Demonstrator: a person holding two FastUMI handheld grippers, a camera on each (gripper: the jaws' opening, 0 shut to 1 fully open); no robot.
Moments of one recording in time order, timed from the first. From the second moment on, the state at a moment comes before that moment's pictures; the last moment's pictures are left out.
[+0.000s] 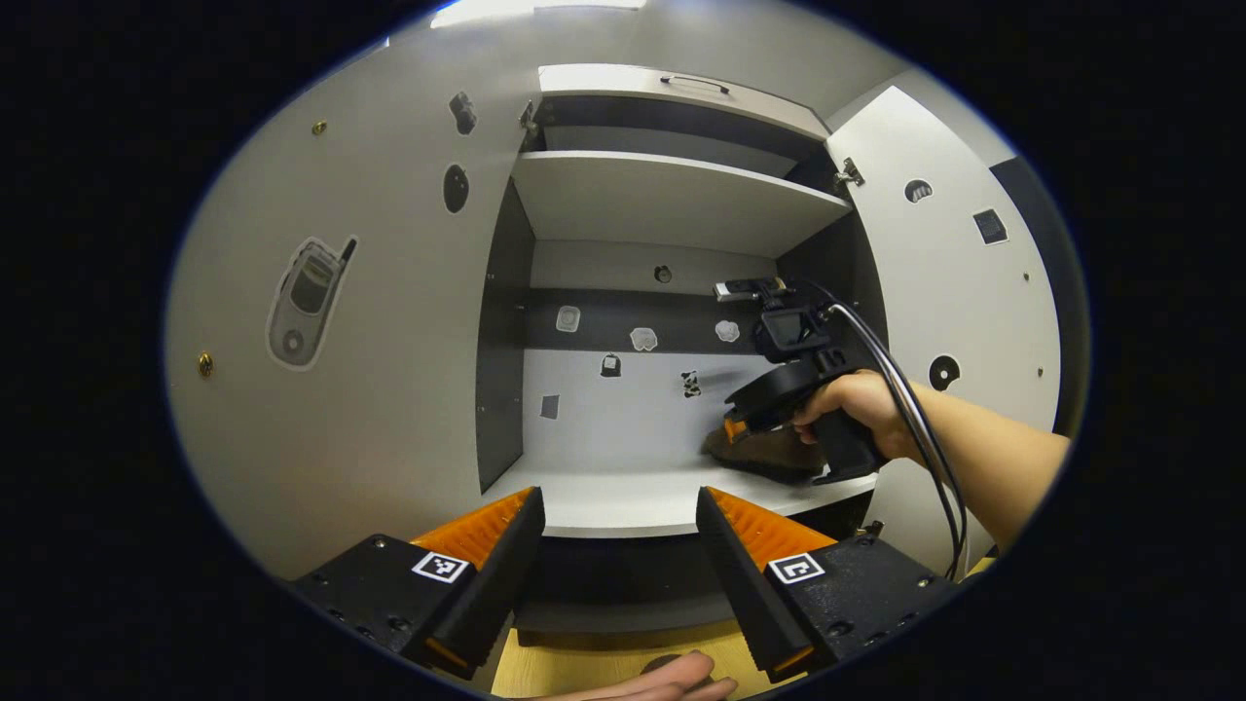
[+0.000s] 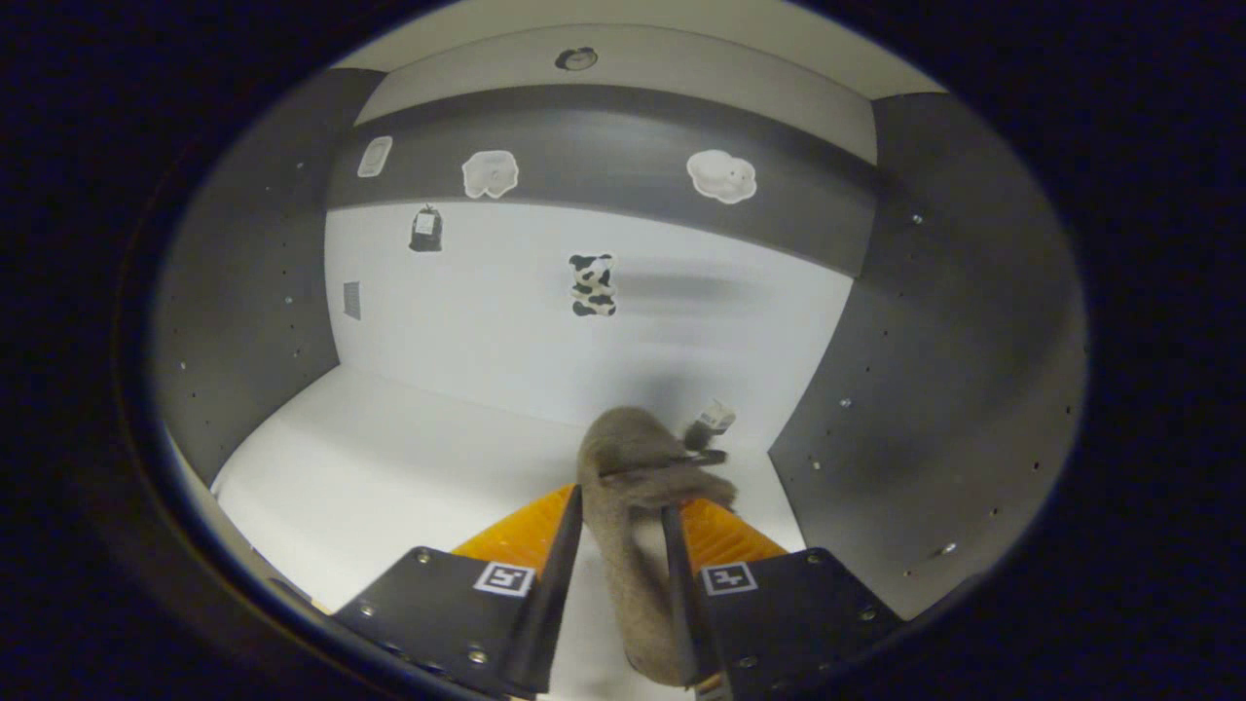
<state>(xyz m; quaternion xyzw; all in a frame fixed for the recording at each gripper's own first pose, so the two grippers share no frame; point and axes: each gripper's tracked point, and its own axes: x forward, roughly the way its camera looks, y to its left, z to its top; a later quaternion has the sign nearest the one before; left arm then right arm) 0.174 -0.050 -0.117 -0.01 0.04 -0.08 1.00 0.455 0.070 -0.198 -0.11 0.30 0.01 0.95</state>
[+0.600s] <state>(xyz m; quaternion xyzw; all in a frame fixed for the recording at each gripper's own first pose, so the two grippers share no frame) 0.156 -0.069 -0.133 0.01 0.07 -0.06 1.00 0.310 0.076 -0.076 -0.03 0.15 0.06 0.99</state>
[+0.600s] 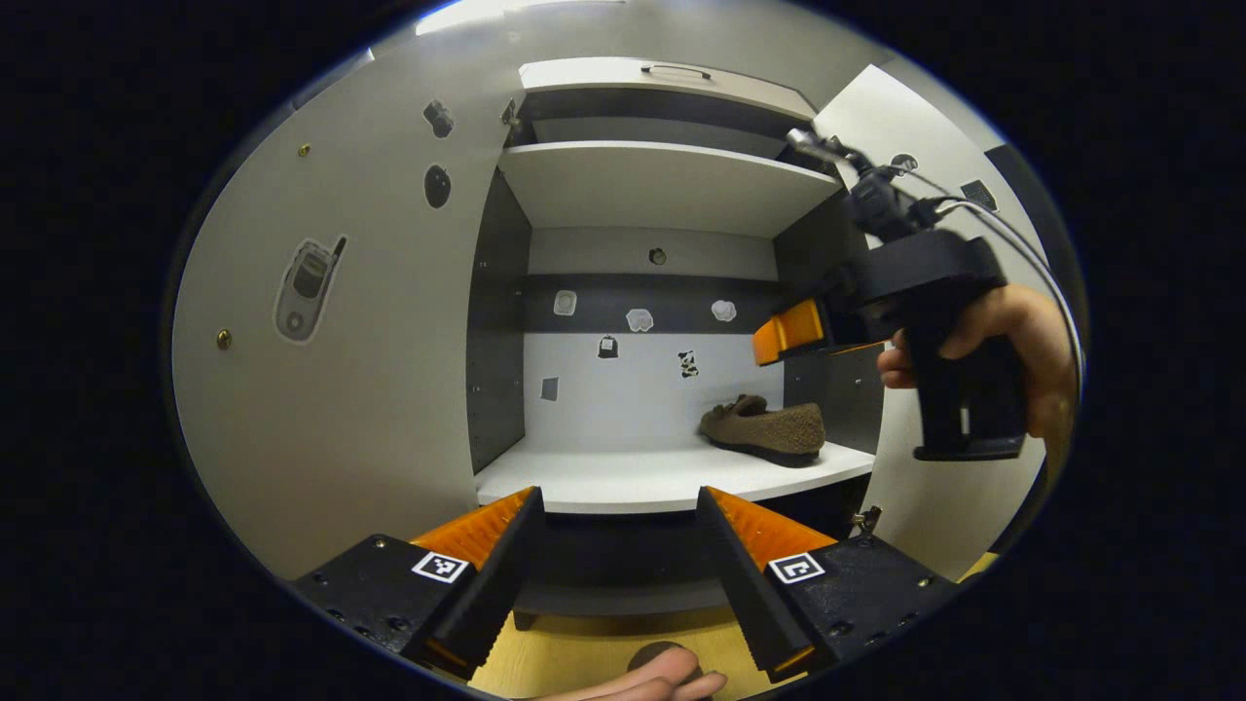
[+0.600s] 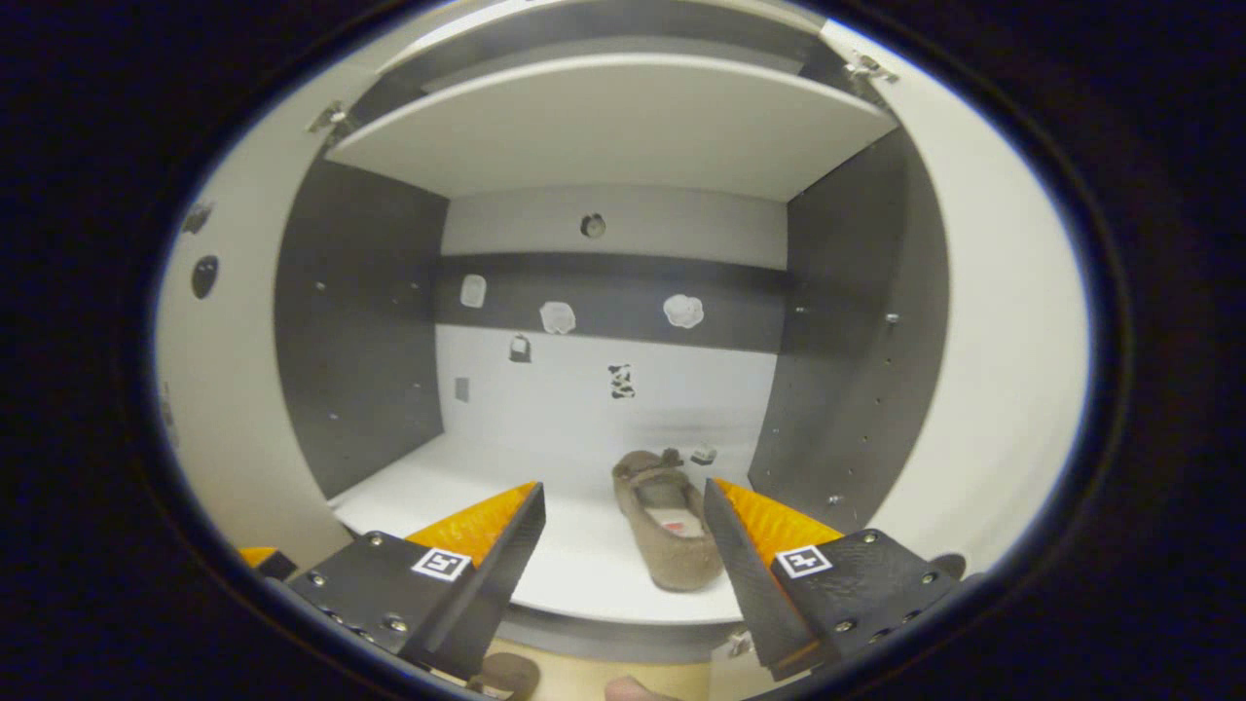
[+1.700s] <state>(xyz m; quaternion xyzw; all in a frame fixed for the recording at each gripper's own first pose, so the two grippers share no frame) 0.070 -0.053 -0.403 -0.04 0.31 -0.06 0.95 0.101 0.069 -0.092 0.03 -0.04 0.05 1.00</state>
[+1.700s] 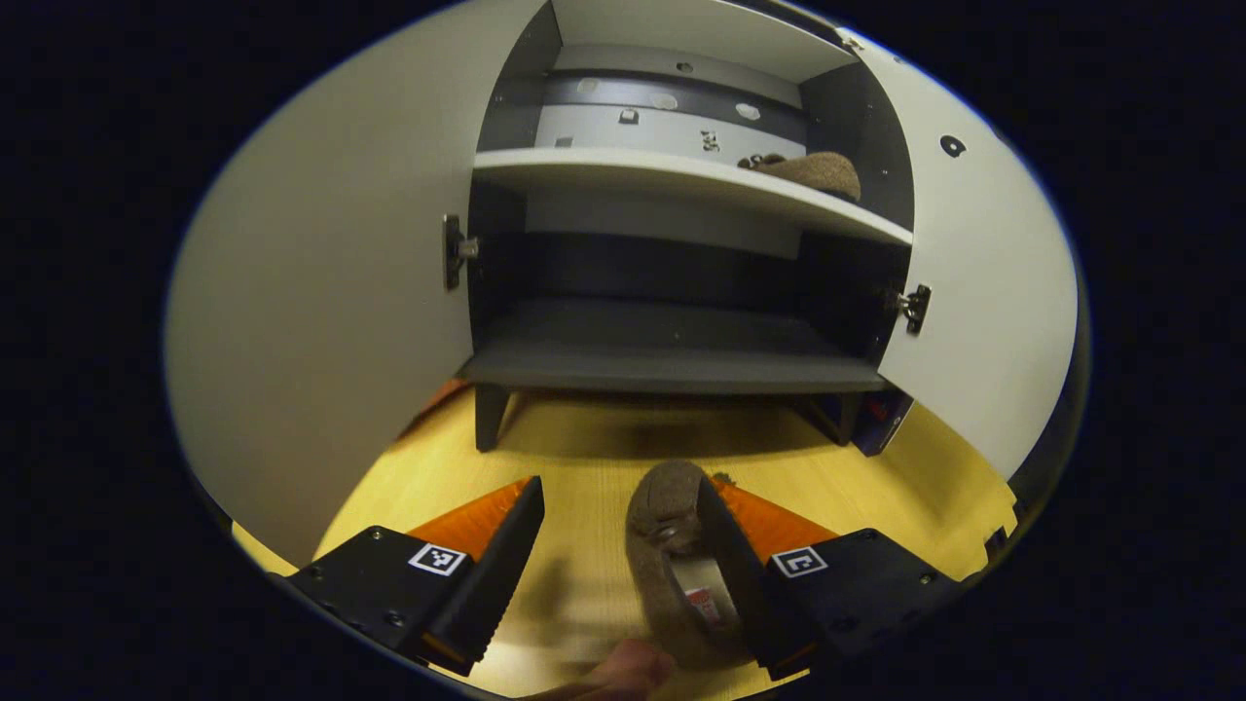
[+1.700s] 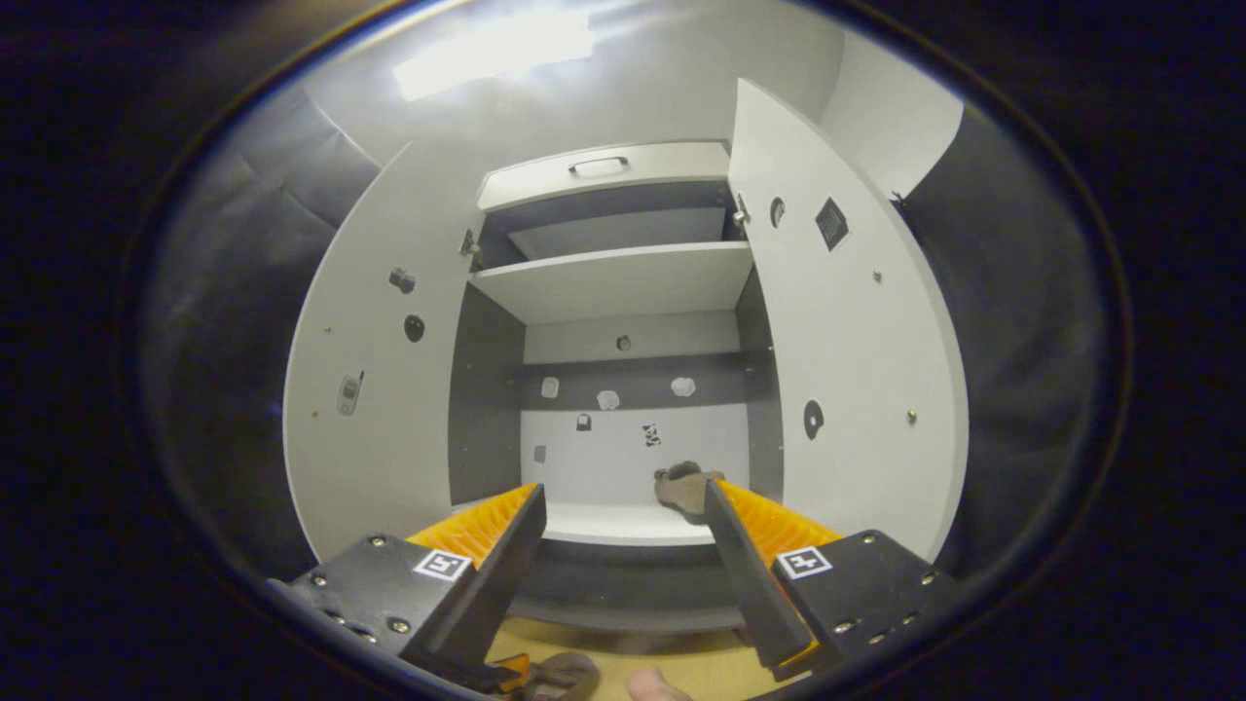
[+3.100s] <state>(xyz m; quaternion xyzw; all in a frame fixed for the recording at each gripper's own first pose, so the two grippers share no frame) 0.063 -0.074 -0.372 0.00 0.30 -0.12 0.95 0.085 0.028 -0.157 0.05 0.02 0.01 1.00</state>
